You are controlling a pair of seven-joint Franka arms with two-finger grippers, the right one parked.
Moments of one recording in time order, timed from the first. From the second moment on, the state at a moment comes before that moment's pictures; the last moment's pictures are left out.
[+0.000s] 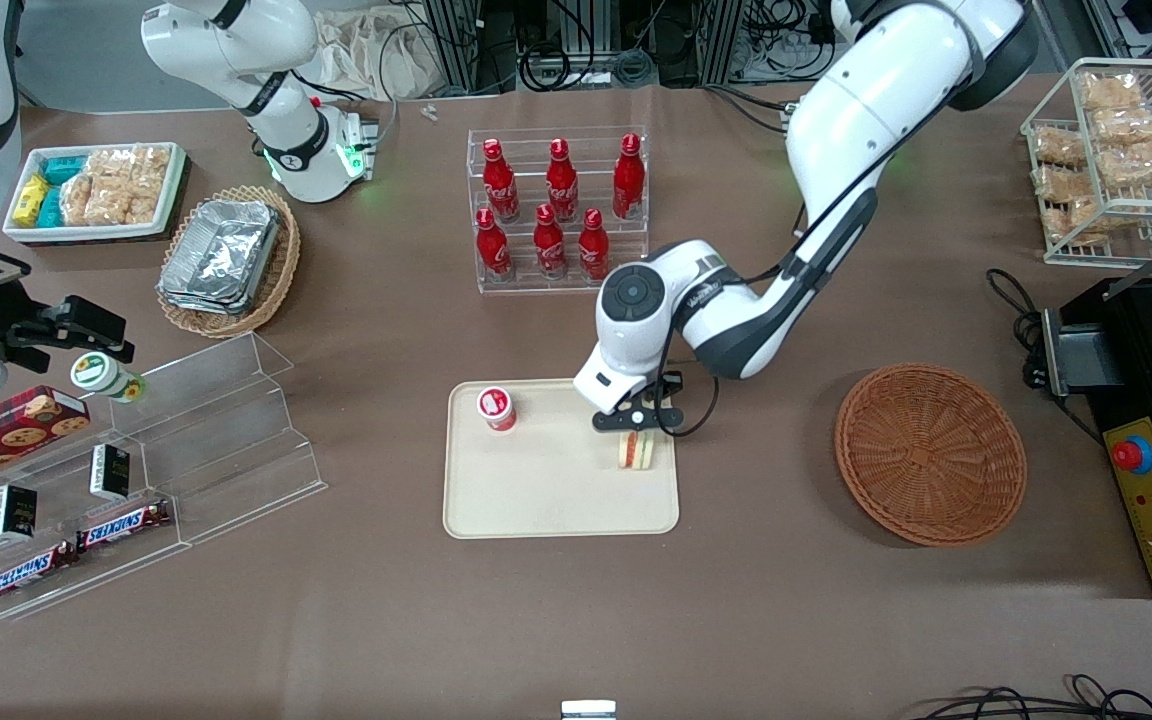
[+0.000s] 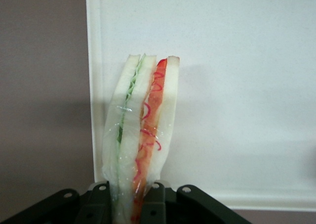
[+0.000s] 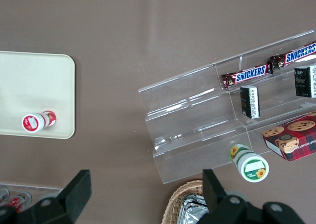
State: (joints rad) arm -0.28 0.75 -0.52 -1.59 0.51 2.22 -1.02
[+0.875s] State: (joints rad) arm -0.27 0.72 -0.50 -1.54 0.55 2.22 -1.08
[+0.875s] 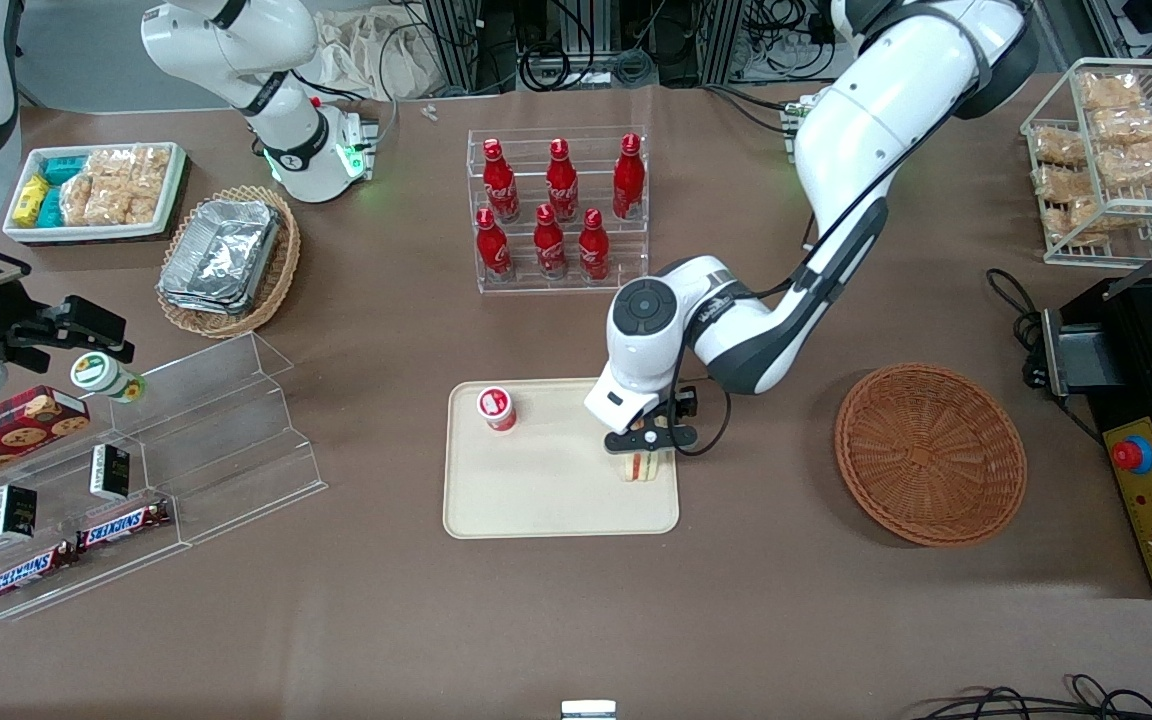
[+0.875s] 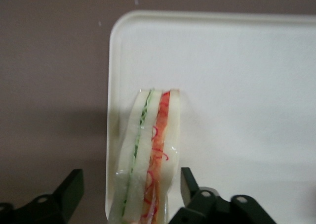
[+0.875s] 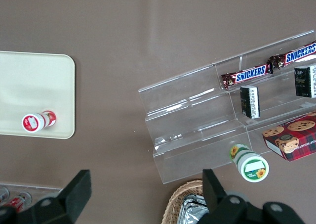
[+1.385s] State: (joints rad) arm -0.27 0.50 -0.48 -1.53 0.48 2.04 -1.15
